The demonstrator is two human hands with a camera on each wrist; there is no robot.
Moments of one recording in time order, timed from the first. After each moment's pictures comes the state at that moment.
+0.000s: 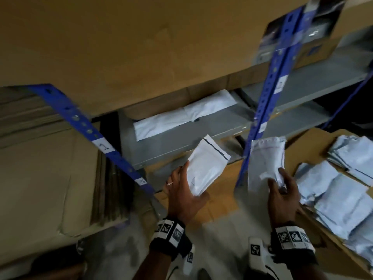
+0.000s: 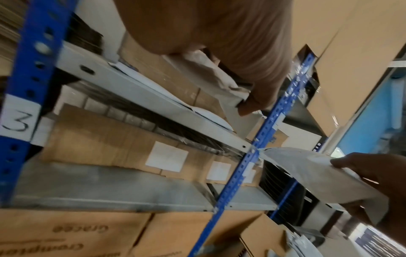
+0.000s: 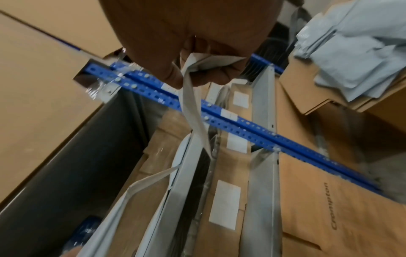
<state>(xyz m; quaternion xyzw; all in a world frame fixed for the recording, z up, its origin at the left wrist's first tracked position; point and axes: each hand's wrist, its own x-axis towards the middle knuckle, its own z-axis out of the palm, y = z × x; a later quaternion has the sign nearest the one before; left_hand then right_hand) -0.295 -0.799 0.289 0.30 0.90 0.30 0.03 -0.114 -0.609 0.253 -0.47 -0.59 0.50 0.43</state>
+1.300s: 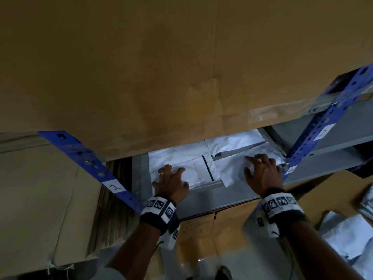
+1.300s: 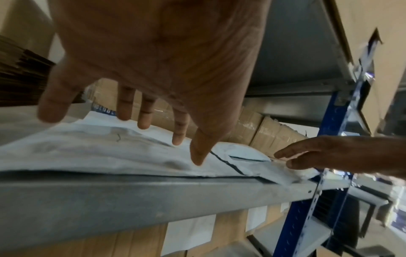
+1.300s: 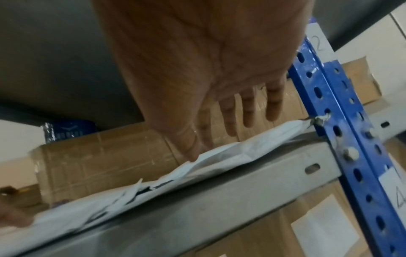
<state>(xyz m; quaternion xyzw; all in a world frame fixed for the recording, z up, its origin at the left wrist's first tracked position) -0.498 -0.752 0.318 0.24 0.95 0.05 0.17 -0.346 -0.500 0.299 -0.35 -0.92 0.14 0.07</state>
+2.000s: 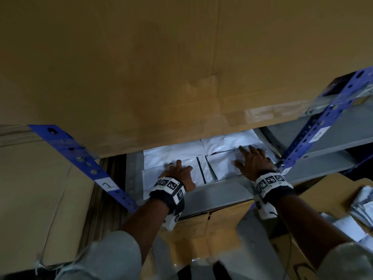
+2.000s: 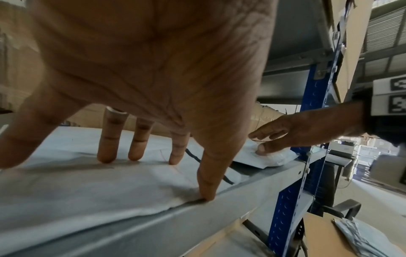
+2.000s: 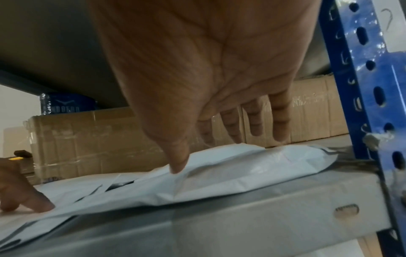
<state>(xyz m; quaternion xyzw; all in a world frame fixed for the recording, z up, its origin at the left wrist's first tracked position) -0.514 -0.707 0.319 0.33 0.91 -0.05 0.24 -0.383 -0.465 0.310 -0.34 -0.93 0.12 -0.09</state>
